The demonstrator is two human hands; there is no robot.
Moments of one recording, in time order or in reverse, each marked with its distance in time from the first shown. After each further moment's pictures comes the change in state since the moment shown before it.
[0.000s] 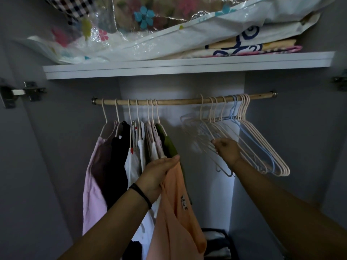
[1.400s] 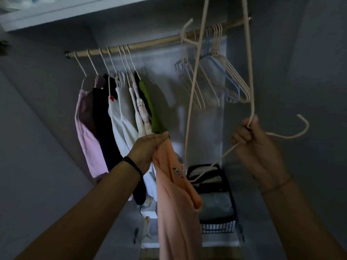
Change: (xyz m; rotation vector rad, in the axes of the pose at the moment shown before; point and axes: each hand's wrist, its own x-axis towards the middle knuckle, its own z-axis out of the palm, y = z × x) left_hand -0.080 -0.093 0.041 0.172 0.200 -0.091; right_hand -0.232 -0.021 -0.139 1.209 -0.108 0.285
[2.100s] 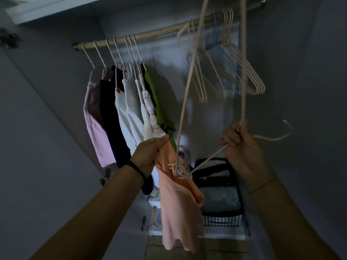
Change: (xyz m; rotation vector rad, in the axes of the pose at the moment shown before) left_hand -0.008 -0.026 -0.010 -0.002 0.103 -0.060; right_hand 0.004 0.041 -0.018 0.073 -0.098 0.044
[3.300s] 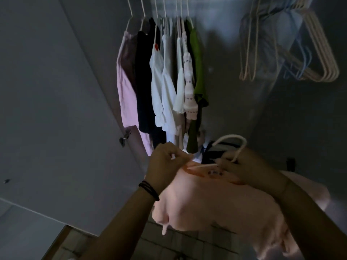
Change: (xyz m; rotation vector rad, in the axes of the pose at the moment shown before) left_hand -0.068 -0.076 -0.057 0.644 0.186 0.529; right_hand -0.036 0.054 0.019 -1.631 -0.518 0.328
